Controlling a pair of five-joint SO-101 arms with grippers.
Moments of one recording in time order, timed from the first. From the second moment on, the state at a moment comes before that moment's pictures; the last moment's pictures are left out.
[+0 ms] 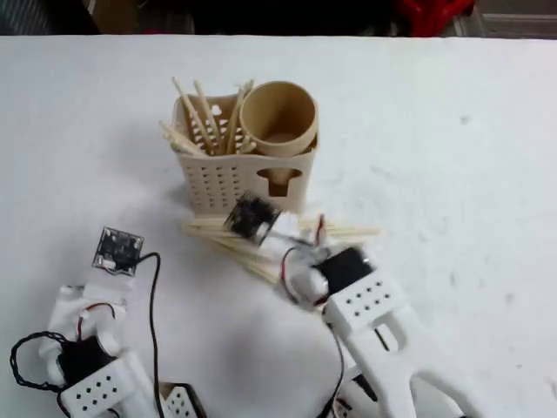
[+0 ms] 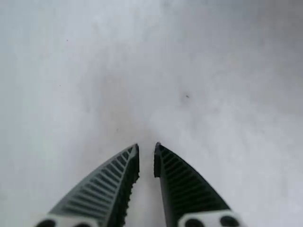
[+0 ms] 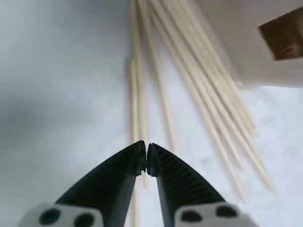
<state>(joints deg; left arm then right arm) -39.0 -99.0 97.5 66.2 -46.4 -36.2 -39.0 54.3 65.1 31.9</state>
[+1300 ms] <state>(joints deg) -39.0 -99.0 97.5 66.2 -46.4 -16.5 -21.3 44.4 64.1 39.3</state>
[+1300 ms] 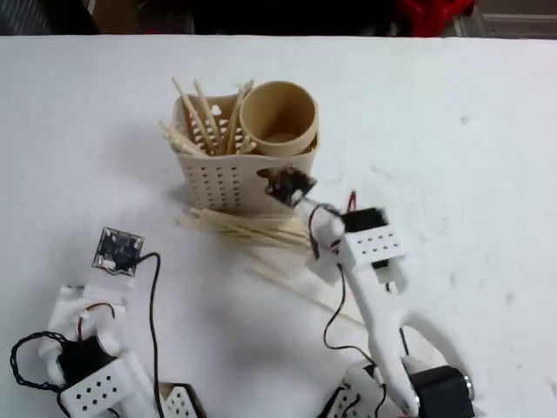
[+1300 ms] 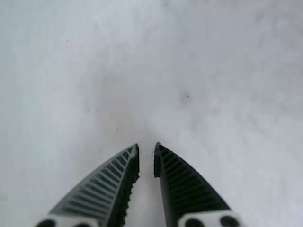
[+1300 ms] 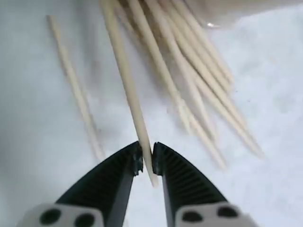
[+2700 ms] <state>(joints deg) -39.0 -99.0 97.5 66.2 -46.4 -23.0 -25.5 -20.3 98.2 25.9</state>
